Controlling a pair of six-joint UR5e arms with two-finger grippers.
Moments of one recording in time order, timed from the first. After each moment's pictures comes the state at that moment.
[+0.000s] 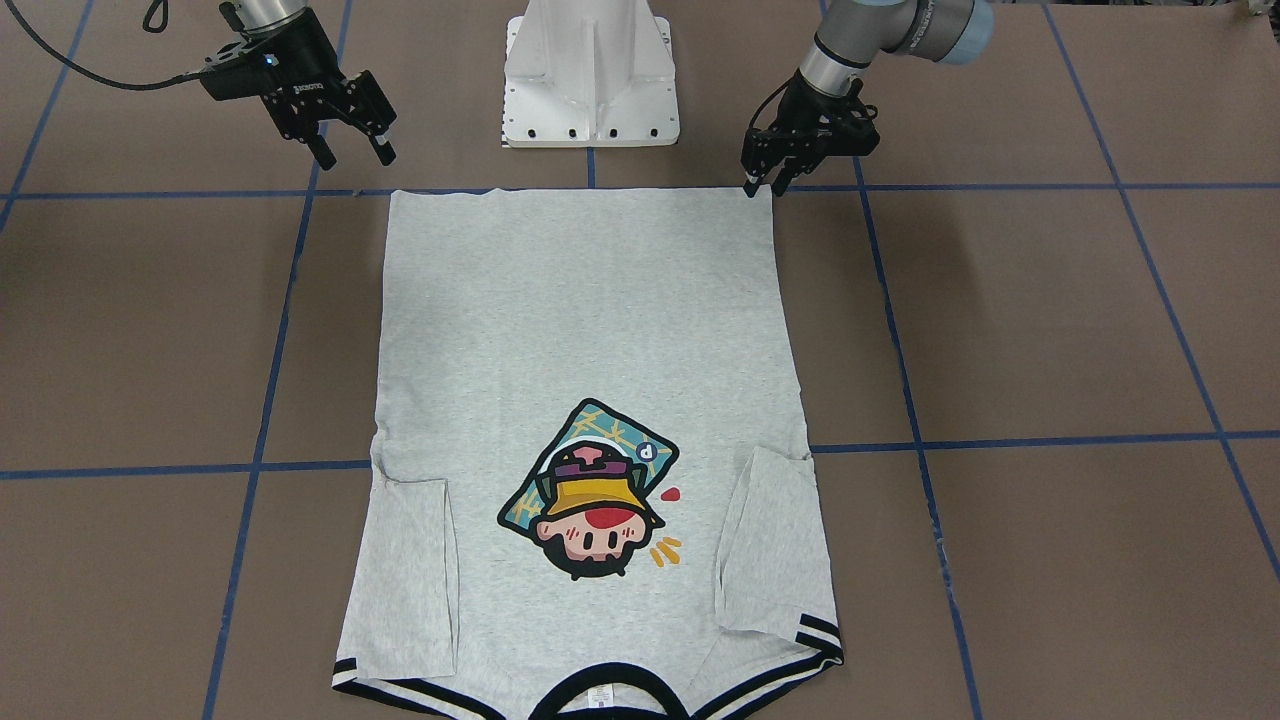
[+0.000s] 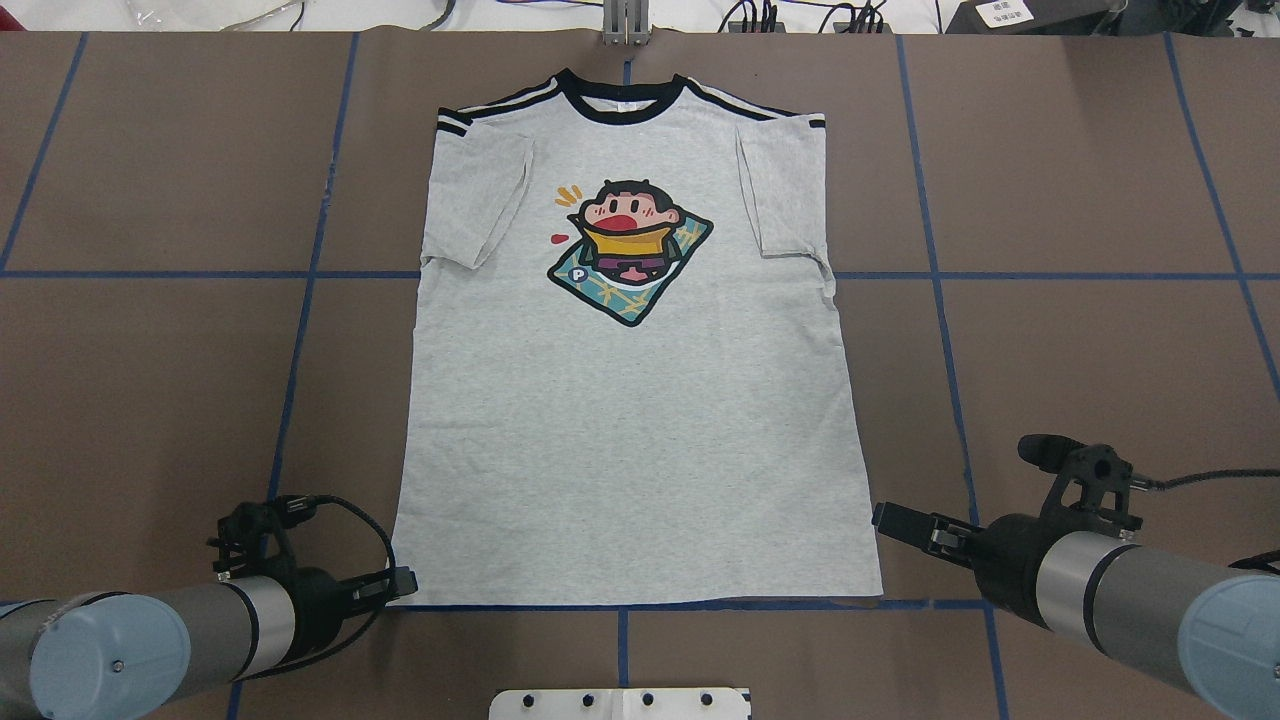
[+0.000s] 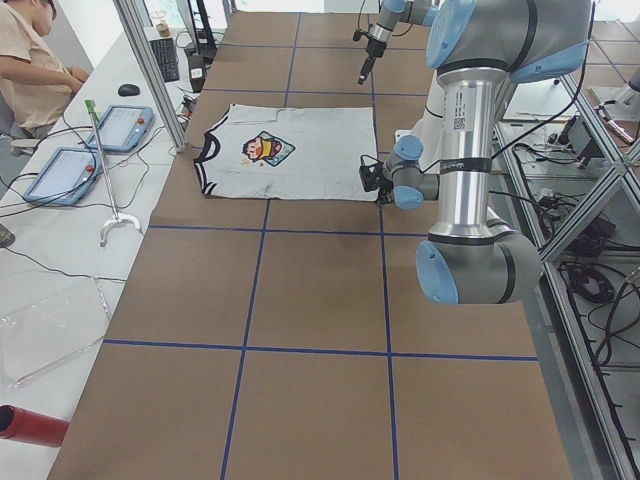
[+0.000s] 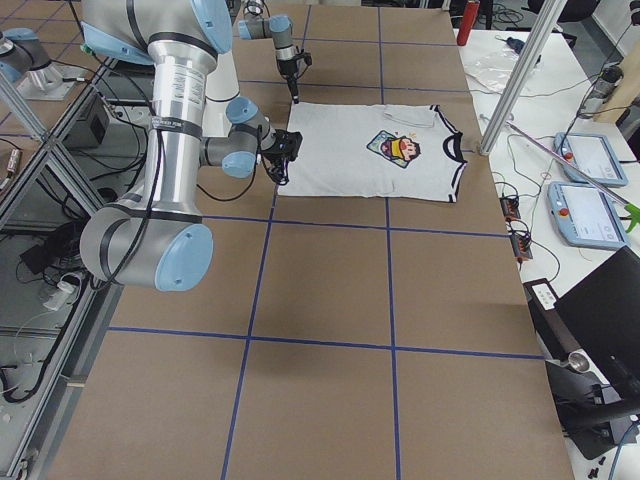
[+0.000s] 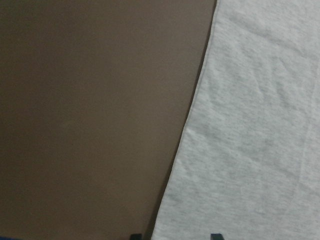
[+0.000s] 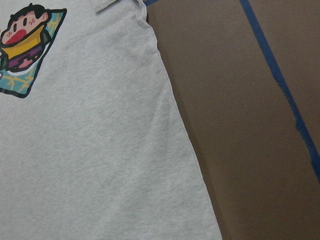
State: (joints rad) left arm -0.12 -1.55 -2.00 -2.25 -1.47 -1.77; right arm 0.16 -1.79 2.28 -1.00 1.35 1.74
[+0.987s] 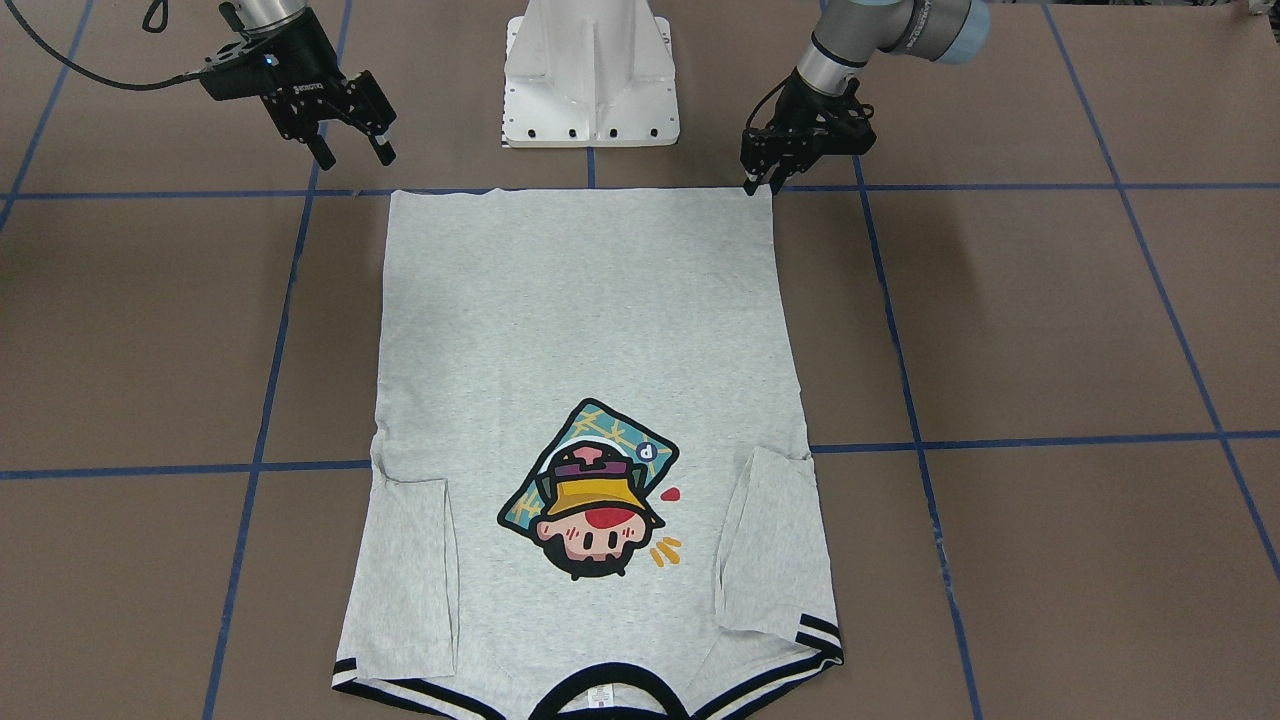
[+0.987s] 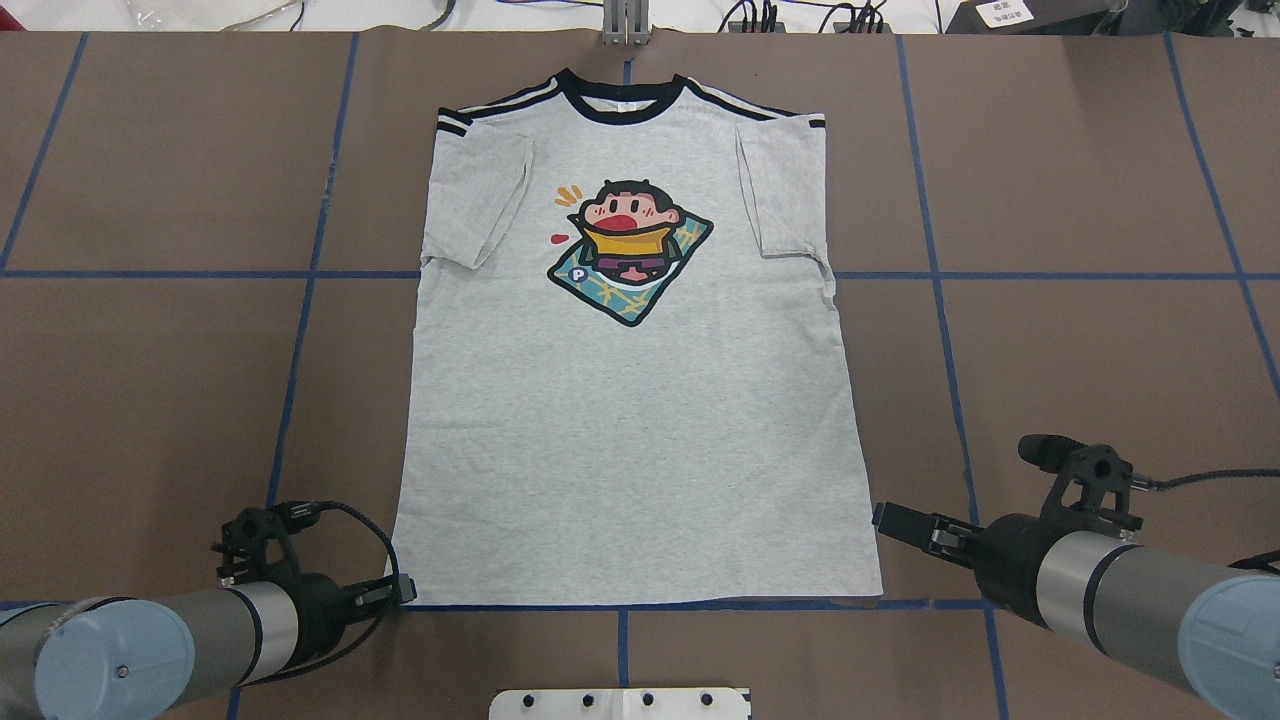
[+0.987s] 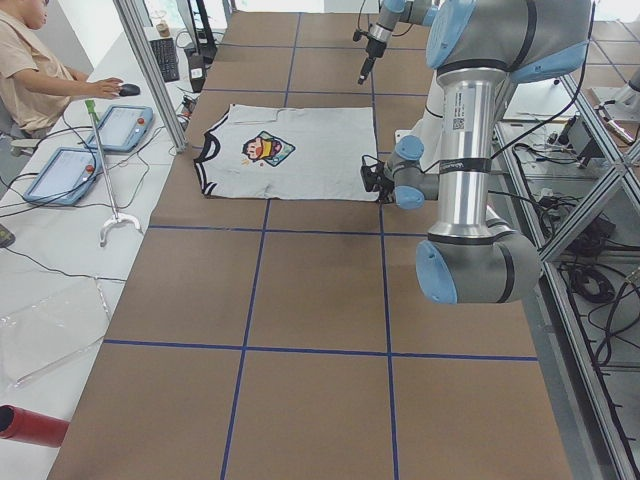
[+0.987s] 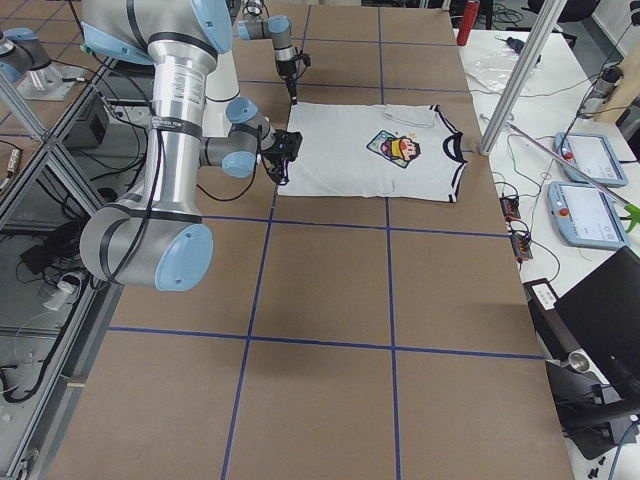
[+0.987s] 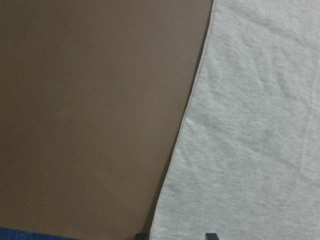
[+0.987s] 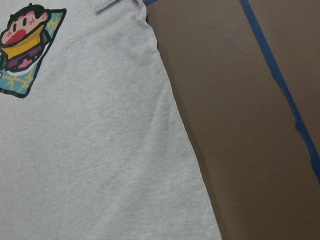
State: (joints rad) left arm -0.11 -1.55 -2.00 -2.25 -1.47 -1.77; right arm 0.16 -1.79 2.28 -1.00 1.35 1.74
